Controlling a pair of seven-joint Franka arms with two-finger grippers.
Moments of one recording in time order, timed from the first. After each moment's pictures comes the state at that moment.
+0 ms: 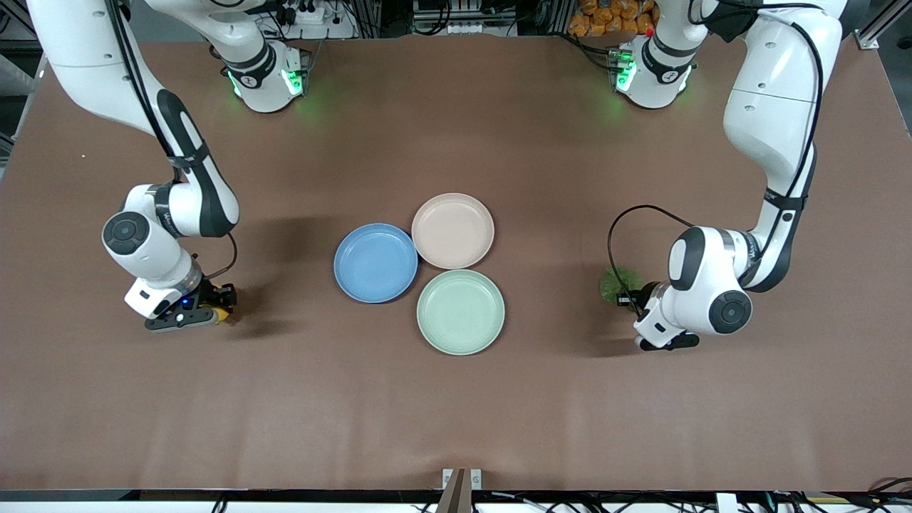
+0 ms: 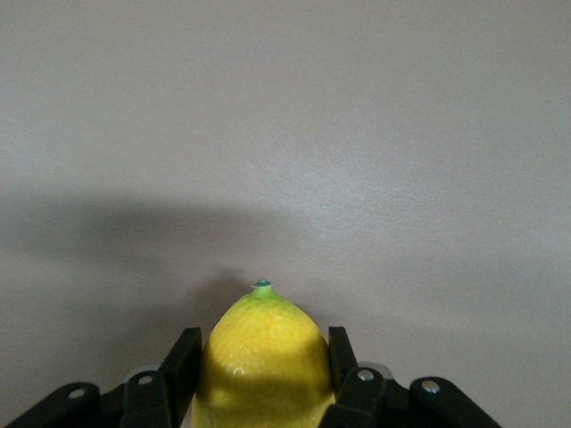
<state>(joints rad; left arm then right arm) -0.12 0.74 -0.08 -1.59 -0.10 2.03 -0.19 0.12 0.47 -0.13 -2.02 -0.08 2.60 -0.08</state>
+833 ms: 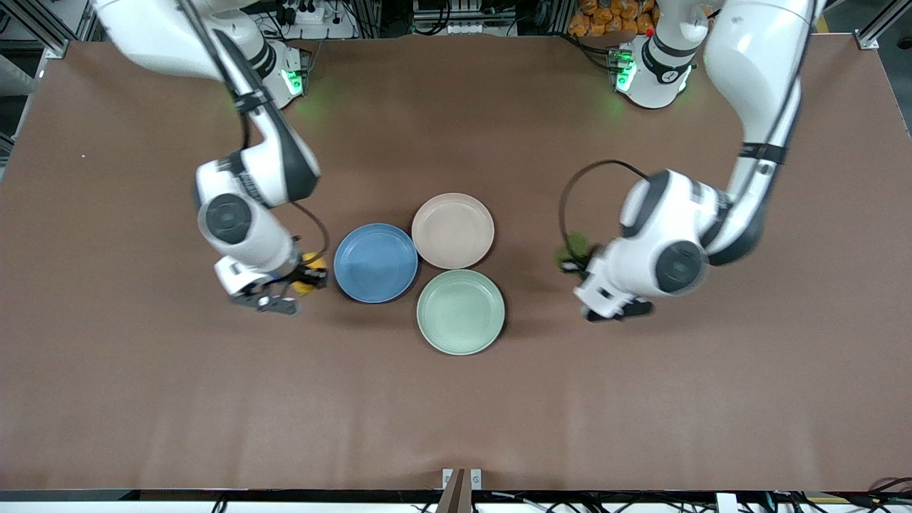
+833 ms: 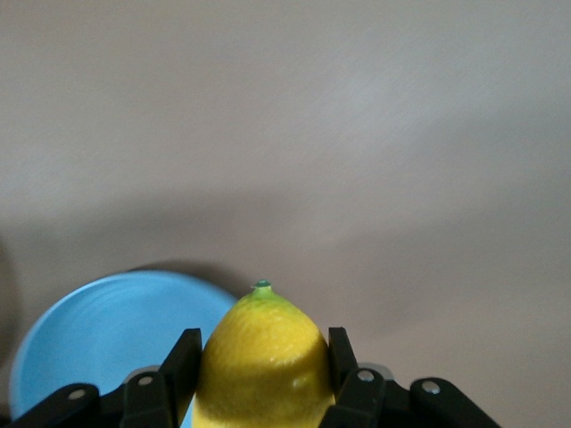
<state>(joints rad) -0.20 0.56 -0.33 -1.52 -0.12 1.82 -0.62 0.33 0.42 0.09 -1.84 -0.08 2.21 0.69</state>
